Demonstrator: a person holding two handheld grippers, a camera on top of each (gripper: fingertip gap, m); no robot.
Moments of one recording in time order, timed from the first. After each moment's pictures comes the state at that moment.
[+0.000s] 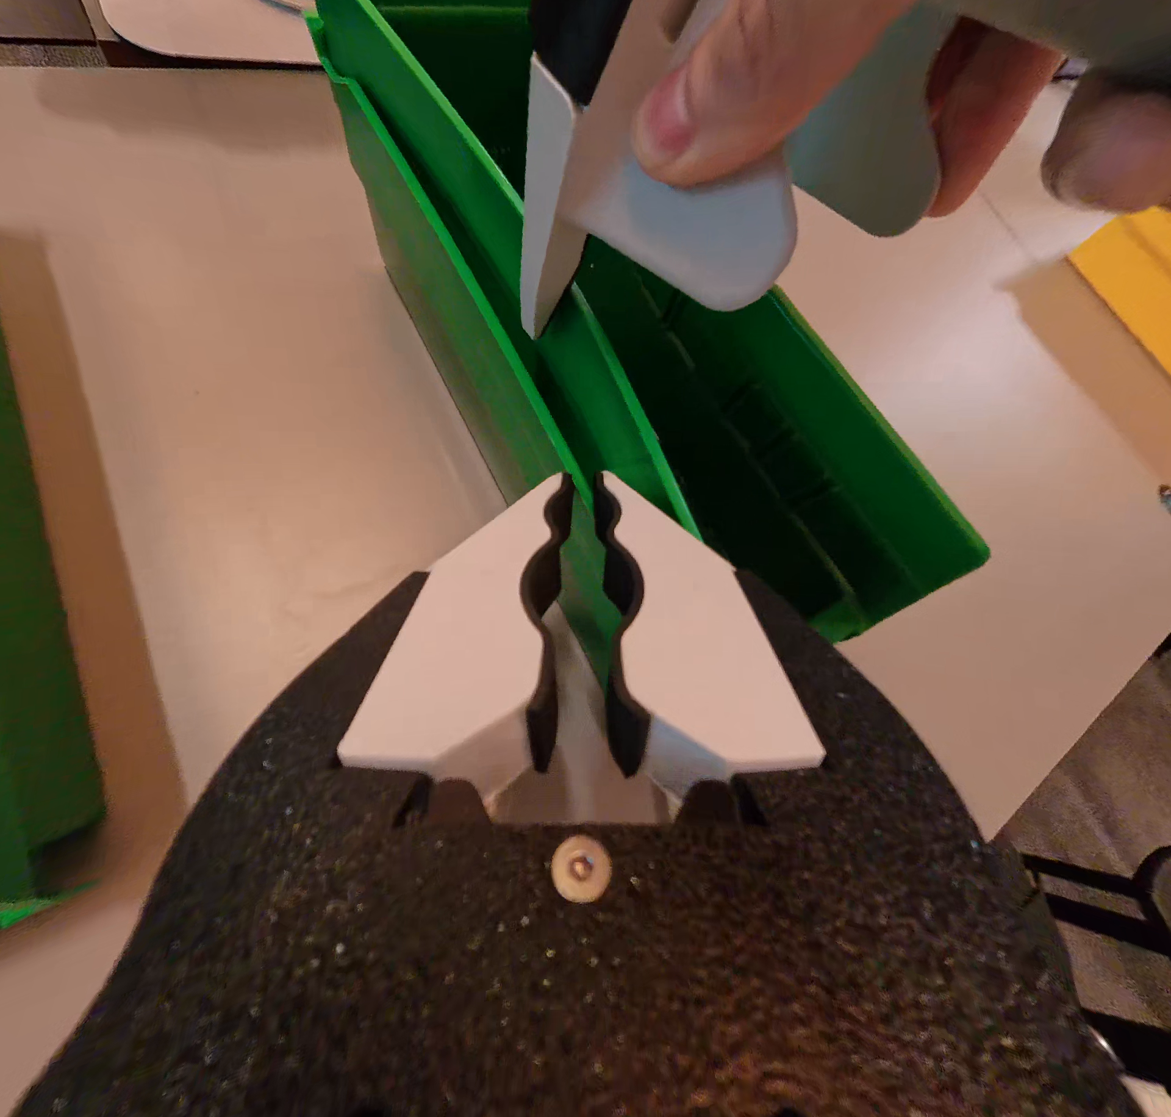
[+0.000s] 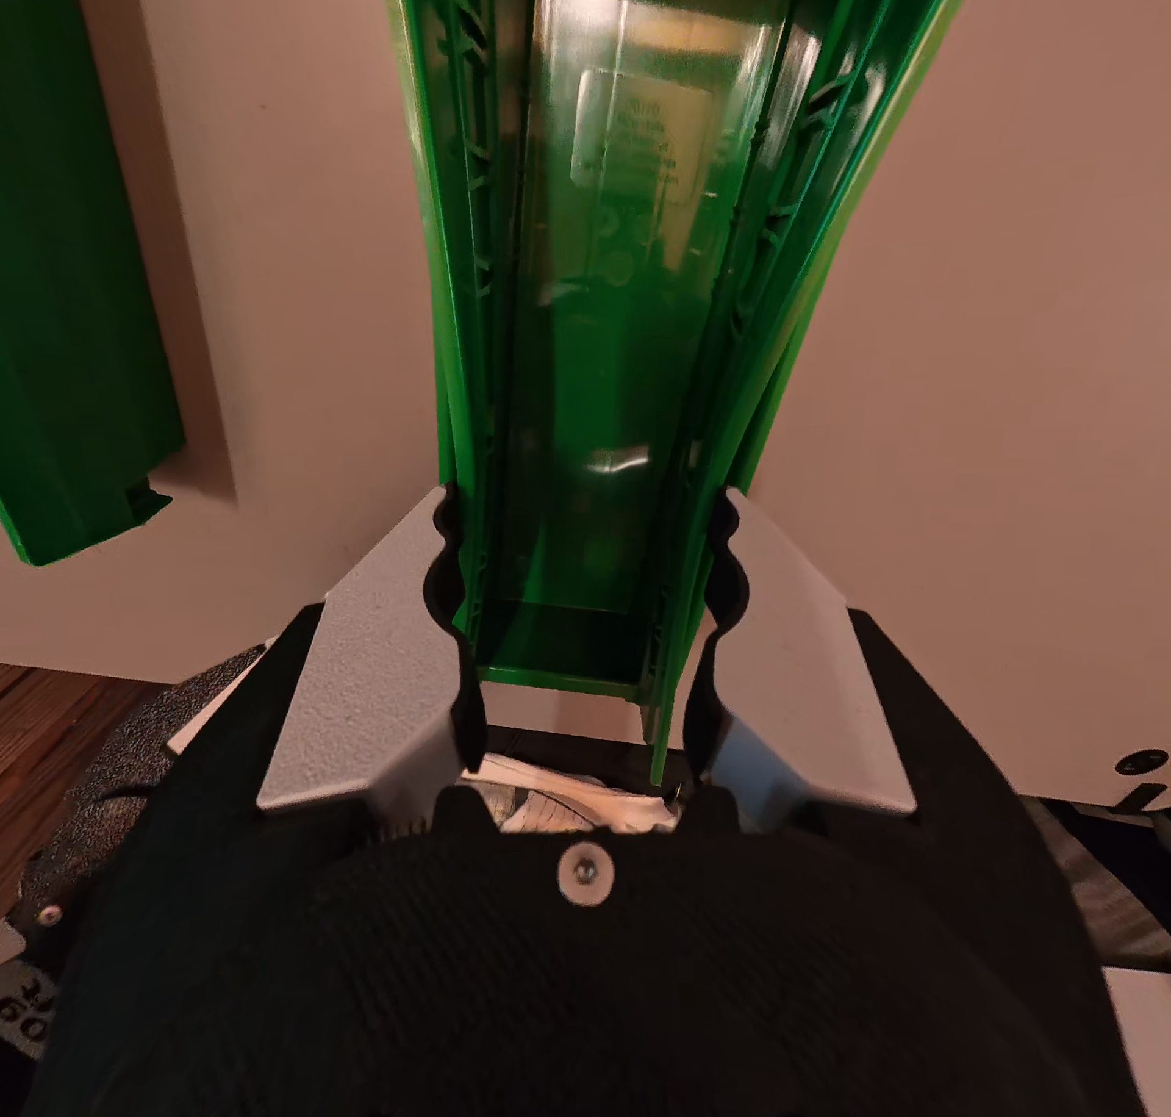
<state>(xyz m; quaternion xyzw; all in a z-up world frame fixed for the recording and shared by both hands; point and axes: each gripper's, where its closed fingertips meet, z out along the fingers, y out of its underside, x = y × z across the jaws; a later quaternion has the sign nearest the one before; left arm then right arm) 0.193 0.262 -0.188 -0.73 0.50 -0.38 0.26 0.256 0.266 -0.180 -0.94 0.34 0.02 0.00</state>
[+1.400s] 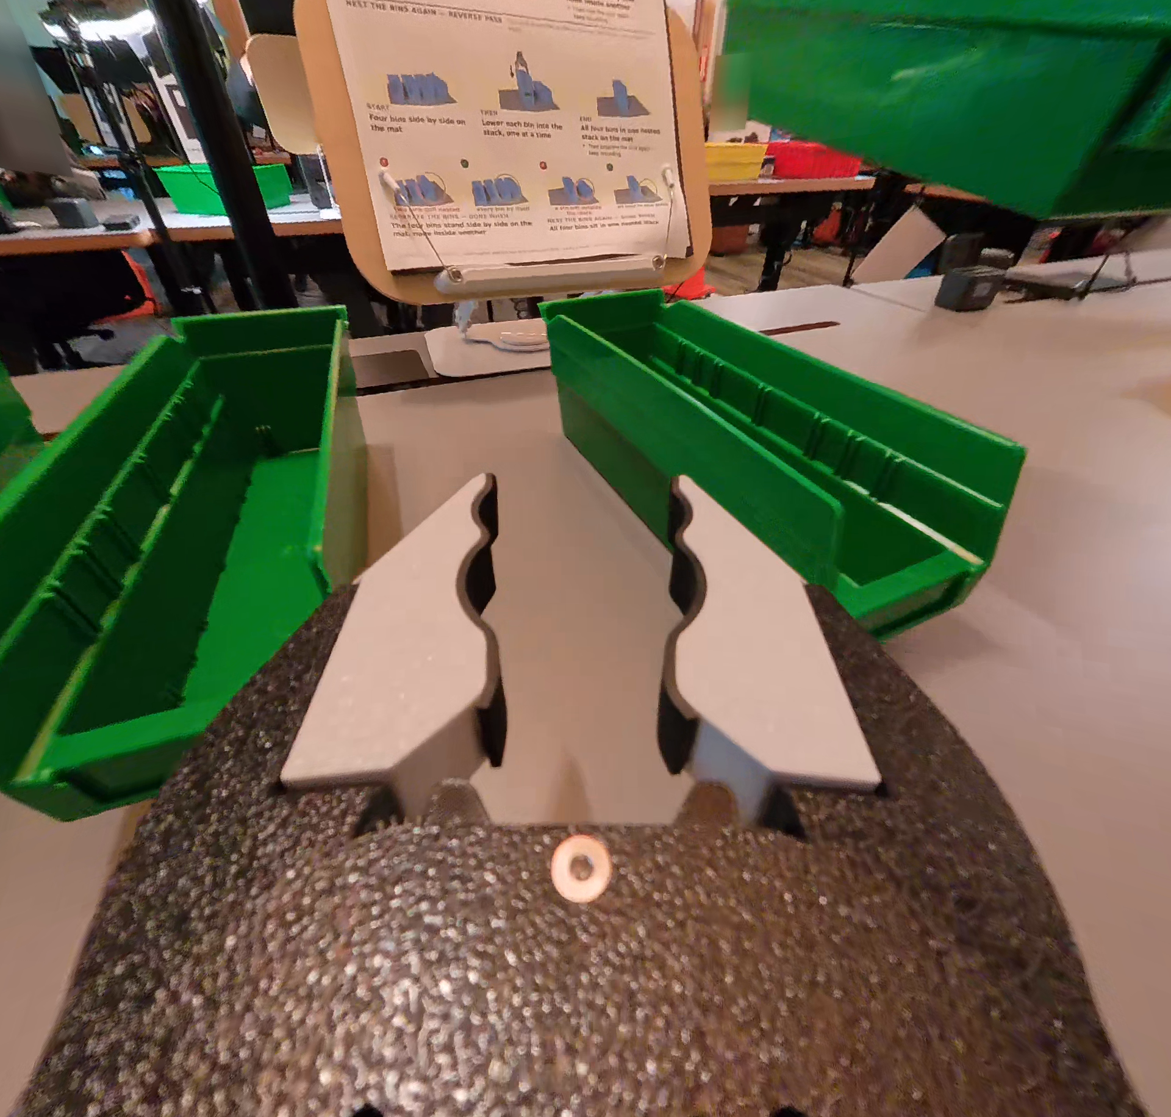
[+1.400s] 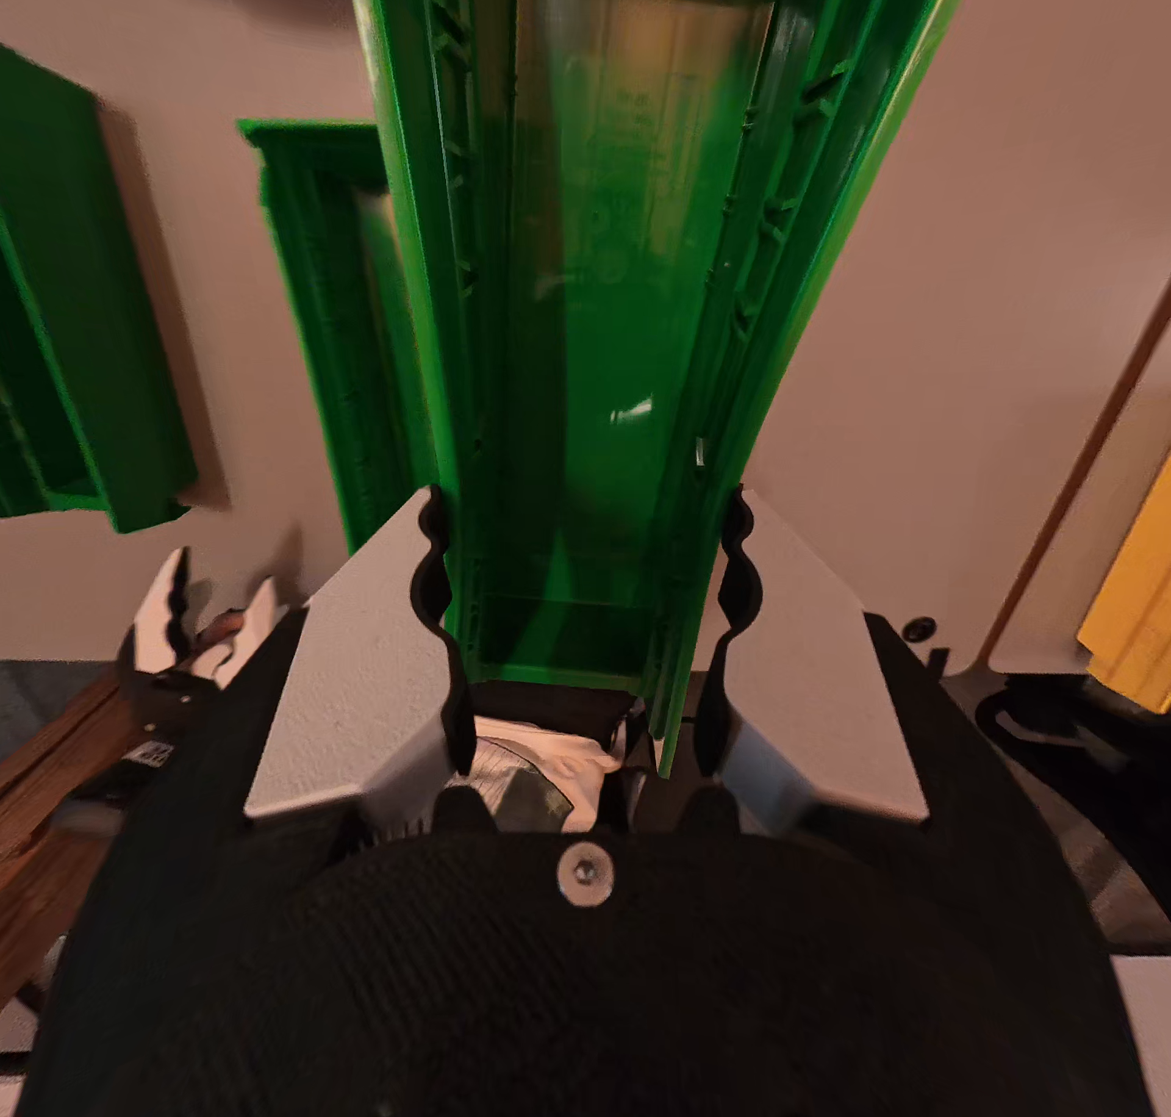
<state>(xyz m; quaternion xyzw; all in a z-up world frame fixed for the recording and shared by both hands) 0.113 0.300 -0.167 -0.60 0.43 -0.39 0.54 0.368 0.198 -0.017 -0.91 0.40 -0.02 0.04</state>
